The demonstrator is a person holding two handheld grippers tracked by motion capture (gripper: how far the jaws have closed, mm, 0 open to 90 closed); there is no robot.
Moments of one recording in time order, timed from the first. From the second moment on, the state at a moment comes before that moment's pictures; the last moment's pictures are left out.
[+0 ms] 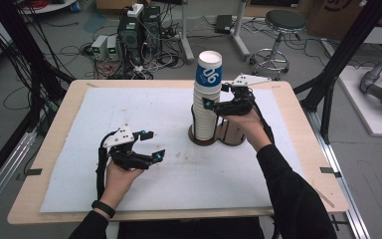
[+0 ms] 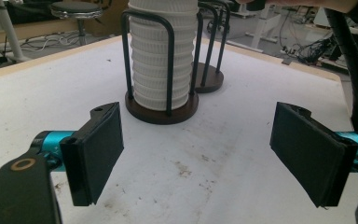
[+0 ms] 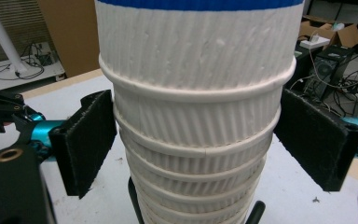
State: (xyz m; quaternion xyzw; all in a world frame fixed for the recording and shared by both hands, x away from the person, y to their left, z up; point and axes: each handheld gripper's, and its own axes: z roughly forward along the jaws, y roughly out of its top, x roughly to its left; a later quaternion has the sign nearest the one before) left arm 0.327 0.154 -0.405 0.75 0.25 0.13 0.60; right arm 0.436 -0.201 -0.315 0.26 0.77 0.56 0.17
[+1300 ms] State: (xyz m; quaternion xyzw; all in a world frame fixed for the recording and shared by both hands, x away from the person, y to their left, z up) left arm 0.388 0.108 -0.276 0.71 0.24 0.16 0.65; right arm 0.434 -0.203 -0.315 0.26 0.77 0.56 0.18
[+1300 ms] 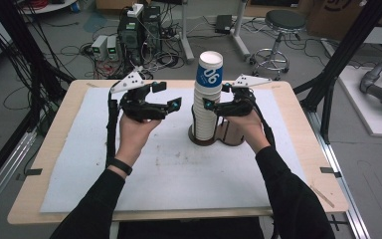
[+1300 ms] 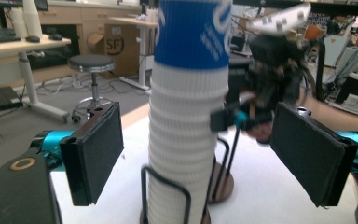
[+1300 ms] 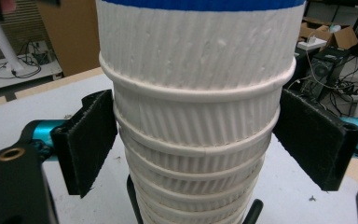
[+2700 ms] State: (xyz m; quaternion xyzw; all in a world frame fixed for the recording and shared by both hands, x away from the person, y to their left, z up) left arm 0.453 0.026 -0.216 0.73 0.23 0.12 0.63; right arm 0.433 -0.203 -0.315 0.26 0.77 0.56 0.18
